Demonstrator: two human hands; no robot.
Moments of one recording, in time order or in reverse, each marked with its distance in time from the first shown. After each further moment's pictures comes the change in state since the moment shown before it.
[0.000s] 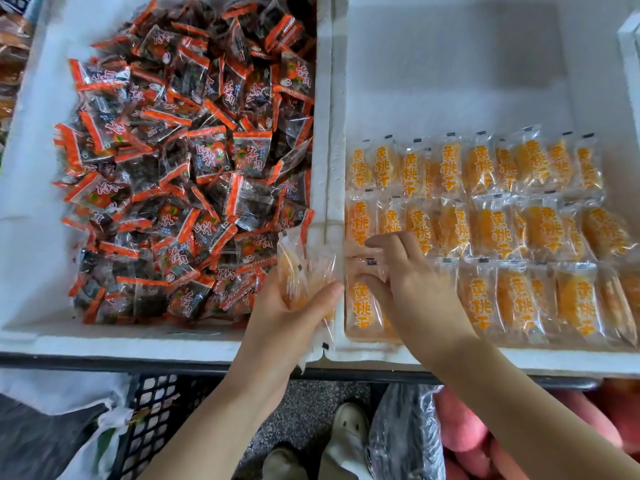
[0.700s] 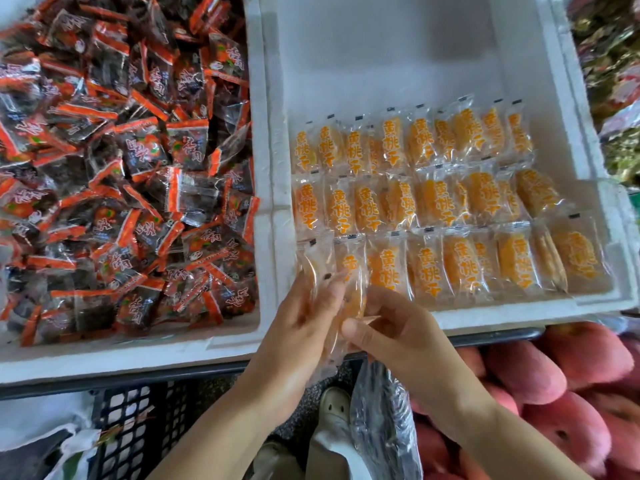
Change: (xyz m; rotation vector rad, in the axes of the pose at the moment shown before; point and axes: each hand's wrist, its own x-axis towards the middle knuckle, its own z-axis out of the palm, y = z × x) left_hand -0.015 -0.011 0.047 0.022 -0.220 -0.126; right_hand -0.075 0.000 -0.018 1.083 -0.142 0.542
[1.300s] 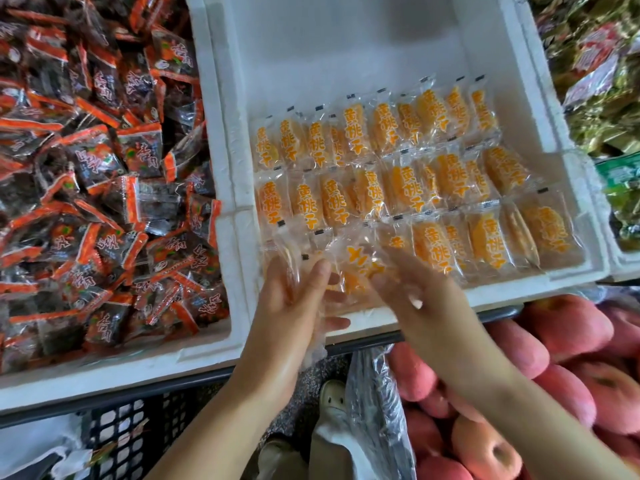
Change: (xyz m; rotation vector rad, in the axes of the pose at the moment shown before) left_hand 0.018 -0.006 0.020 -0.010 0.086 0.062; right_hand 0.005 -0.007 -0.042 -0.487 0.264 -0.243
